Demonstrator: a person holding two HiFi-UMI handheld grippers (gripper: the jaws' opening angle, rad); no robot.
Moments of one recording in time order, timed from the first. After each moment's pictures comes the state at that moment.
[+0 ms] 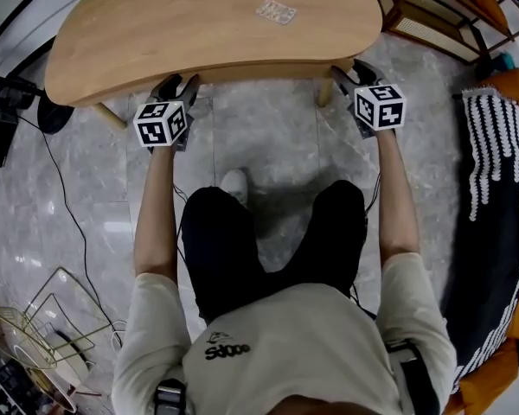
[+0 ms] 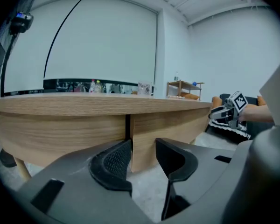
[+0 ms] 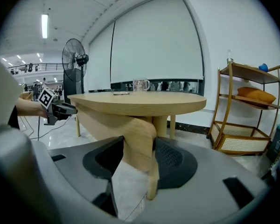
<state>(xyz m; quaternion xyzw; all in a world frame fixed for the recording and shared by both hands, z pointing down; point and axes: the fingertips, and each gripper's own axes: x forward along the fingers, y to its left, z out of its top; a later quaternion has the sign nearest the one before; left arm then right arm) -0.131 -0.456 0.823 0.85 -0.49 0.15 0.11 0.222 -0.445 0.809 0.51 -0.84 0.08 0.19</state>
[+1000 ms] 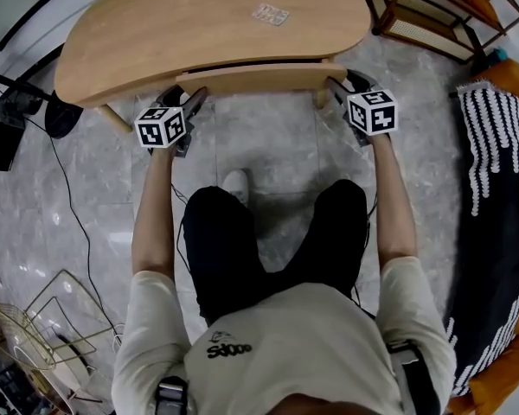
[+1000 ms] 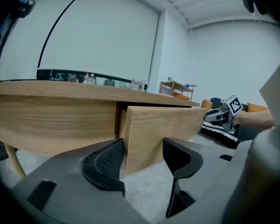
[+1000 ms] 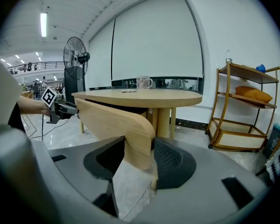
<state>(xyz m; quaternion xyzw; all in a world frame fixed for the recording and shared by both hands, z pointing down) -0.123 -0.421 0.831 0.88 -0.44 0.14 0.15 0.220 -0.399 0.811 0.51 -0.83 0.09 0.21</state>
